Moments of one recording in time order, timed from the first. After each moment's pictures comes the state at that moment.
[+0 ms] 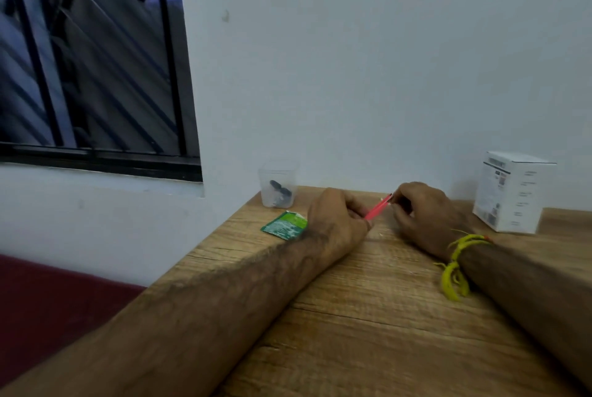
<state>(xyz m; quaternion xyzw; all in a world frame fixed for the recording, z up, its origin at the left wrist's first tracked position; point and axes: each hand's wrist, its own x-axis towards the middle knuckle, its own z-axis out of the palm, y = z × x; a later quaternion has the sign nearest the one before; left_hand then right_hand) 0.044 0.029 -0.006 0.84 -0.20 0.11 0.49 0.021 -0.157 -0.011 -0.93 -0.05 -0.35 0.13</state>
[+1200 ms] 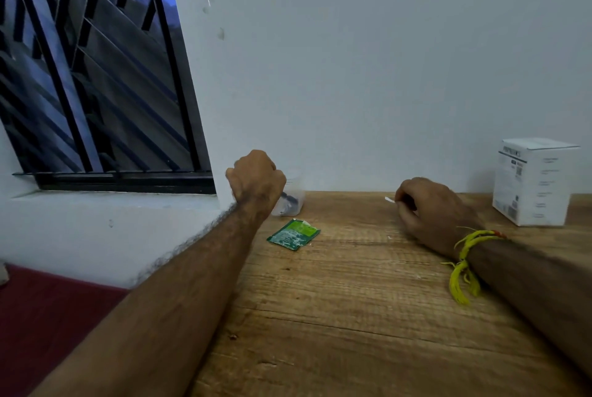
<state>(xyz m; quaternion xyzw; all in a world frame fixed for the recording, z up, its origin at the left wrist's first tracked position) 0.130 0.109 0.050 0.92 0.01 0.33 0.23 0.021 -0.155 -0.005 -0.93 -0.08 -0.34 0.14</state>
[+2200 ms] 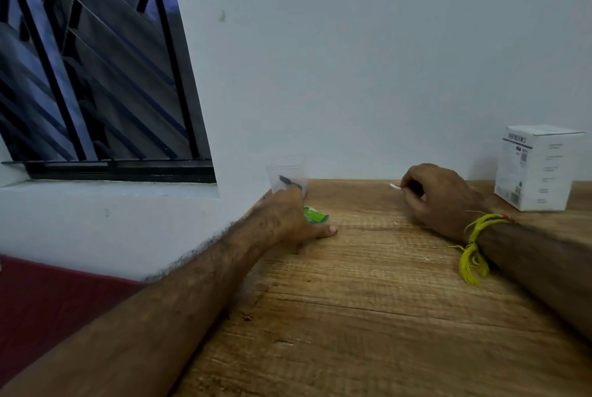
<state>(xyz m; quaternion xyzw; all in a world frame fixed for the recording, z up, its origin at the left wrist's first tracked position) 0.057 0.111 0.021 0.99 -0.13 0.03 0.10 0.023 -0.159 -0.008 -0.92 -0.09 -0.35 0.14</state>
